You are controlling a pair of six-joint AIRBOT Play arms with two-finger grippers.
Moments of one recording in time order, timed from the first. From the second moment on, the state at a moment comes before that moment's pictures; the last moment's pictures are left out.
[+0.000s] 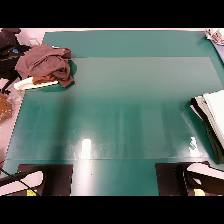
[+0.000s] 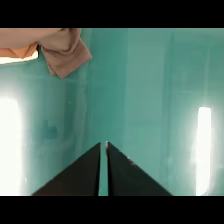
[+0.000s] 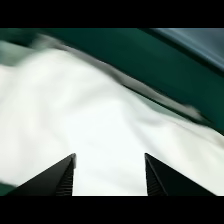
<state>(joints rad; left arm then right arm) 0.14 -1.26 1.88 1.25 -1.50 -1.65 -0.97 -1.26 1.80 -1.44 1.59 1.67</state>
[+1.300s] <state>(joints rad) 0.14 -0.06 0.54 1.39 -1.07 -1.67 0.25 -0.38 0.46 -0.88 0.74 1.30</state>
